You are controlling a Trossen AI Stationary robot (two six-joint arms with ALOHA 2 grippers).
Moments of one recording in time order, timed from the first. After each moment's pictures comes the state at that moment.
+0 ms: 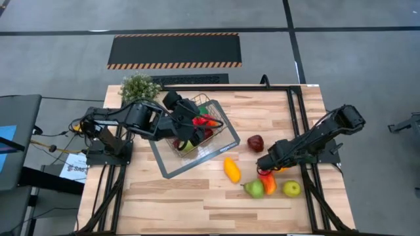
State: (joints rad) left arm -0.23 1.72 2.16 -1.28 -0.78 -0.45; right arm 0.37 1.48 0.77 -1.26 -0.13 1.83
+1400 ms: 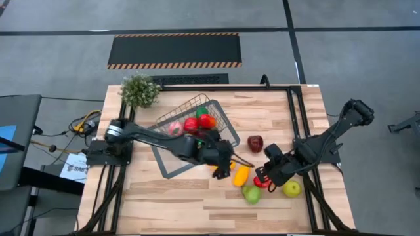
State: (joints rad) left arm -0.23 1.98 1.82 -0.76 -0.44 -0.33; right arm 0.61 1.27 1.03 -0.94 0.27 1.68
